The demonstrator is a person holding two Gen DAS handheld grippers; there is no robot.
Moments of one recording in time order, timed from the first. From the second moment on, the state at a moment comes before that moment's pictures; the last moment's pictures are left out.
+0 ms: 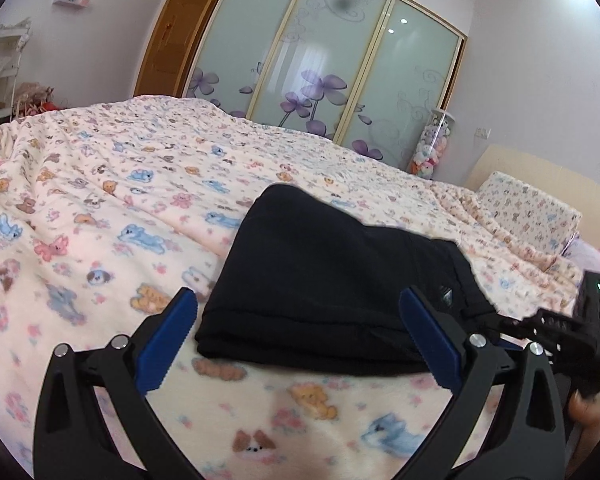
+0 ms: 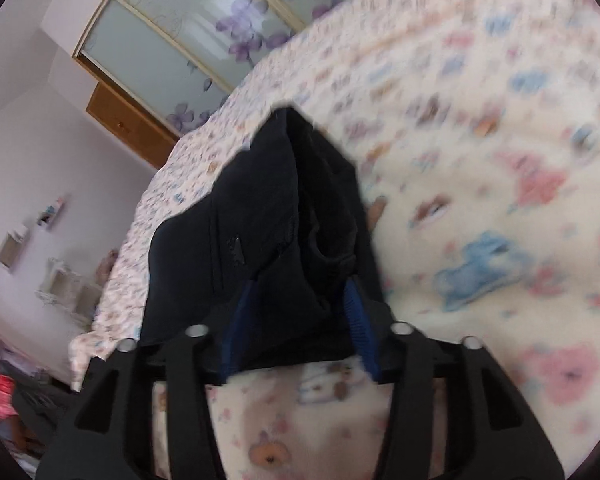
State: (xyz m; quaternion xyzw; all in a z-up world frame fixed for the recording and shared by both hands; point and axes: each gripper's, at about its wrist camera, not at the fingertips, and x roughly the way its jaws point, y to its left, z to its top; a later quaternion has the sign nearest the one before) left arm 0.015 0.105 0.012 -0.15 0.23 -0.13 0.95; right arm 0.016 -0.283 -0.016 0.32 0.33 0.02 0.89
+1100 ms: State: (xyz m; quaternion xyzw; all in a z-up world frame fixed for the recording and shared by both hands) left arm 0.134 0.051 -0.004 -0.02 0.36 -0.10 0.93; right arm 0.076 -0.234 0.016 0.11 0.34 0.07 0.93
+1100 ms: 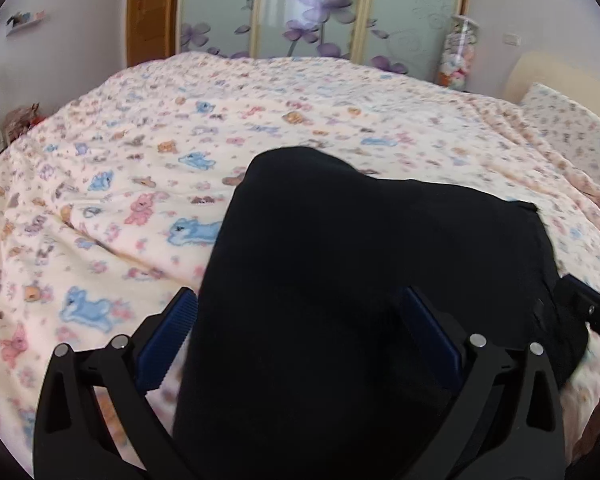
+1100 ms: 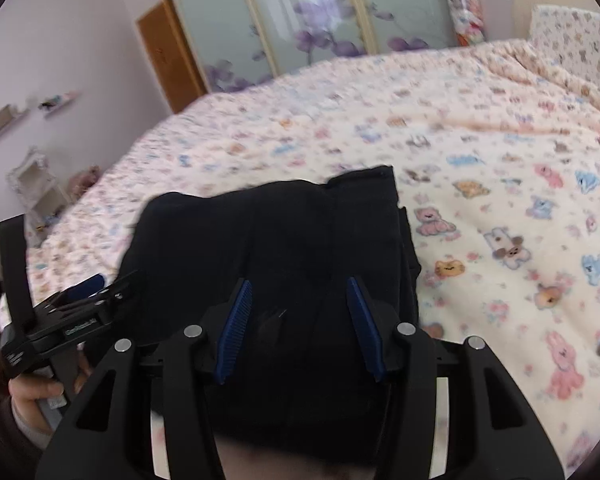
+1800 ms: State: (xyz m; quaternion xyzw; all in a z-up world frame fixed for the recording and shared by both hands) left arm 0.163 0.065 0.045 -0.13 0.34 -0.27 0.89; right arm 0.115 -0.252 0.044 0.19 0.33 0.14 0.91
